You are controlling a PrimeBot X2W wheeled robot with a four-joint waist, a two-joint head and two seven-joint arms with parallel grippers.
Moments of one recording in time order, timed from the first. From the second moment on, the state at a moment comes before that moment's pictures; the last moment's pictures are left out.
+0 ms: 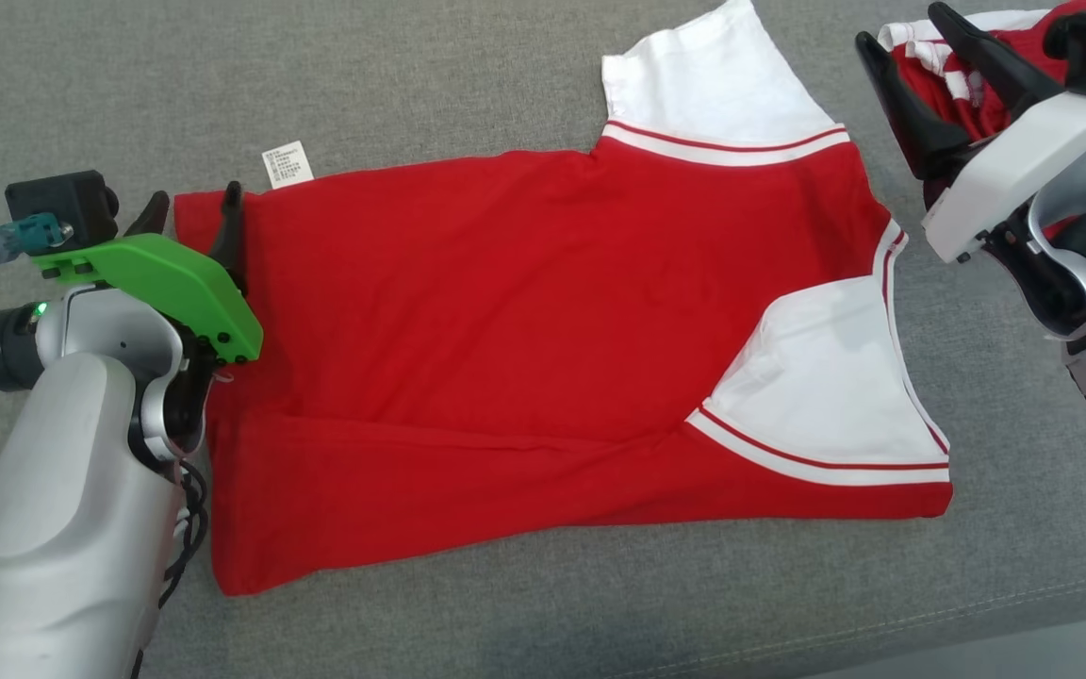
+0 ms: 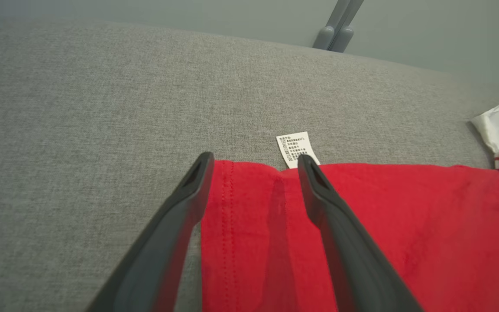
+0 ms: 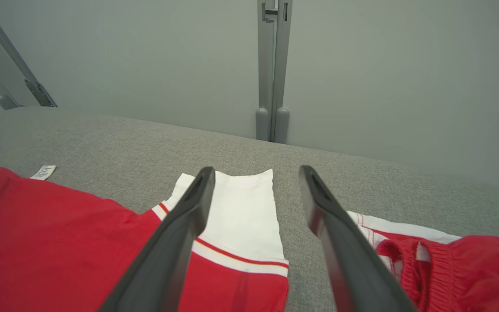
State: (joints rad) left arm -0.60 0.18 -0.28 0.42 -0.59 0.12 0.15; right arm -0.69 -0.46 0.49 0.28 0.59 0.09 0.06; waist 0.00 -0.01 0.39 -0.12
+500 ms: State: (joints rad) left arm -0.69 0.17 -0.26 0.58 -0.56 0.12 0.16; right arm -0.76 -0.43 0.51 0.37 0.59 0.10 0.06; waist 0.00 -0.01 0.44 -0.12
